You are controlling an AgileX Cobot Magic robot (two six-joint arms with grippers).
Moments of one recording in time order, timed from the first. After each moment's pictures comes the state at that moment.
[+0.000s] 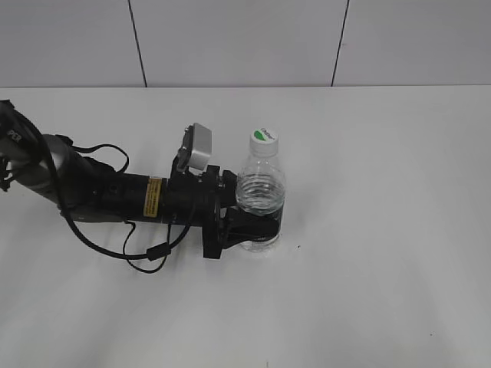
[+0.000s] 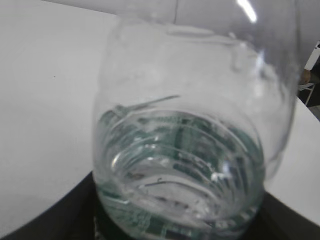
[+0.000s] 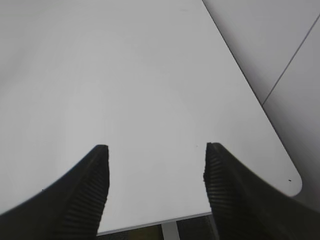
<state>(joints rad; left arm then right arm) -0.36 2.36 -1.13 1.33 -1.20 -0.61 0.07 -0.01 -0.52 -0.19 1.09 0.02</state>
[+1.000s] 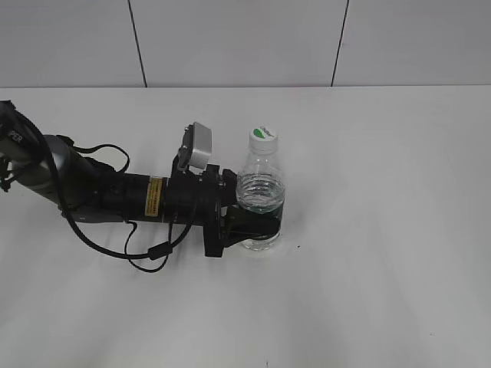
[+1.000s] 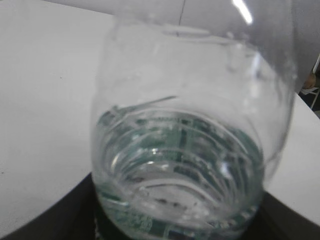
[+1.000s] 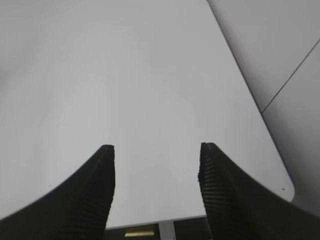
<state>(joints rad) -0.36 2.36 -1.13 1.31 -1.20 -0.61 0.07 0.13 -0.62 -0.17 1.08 -0.04</state>
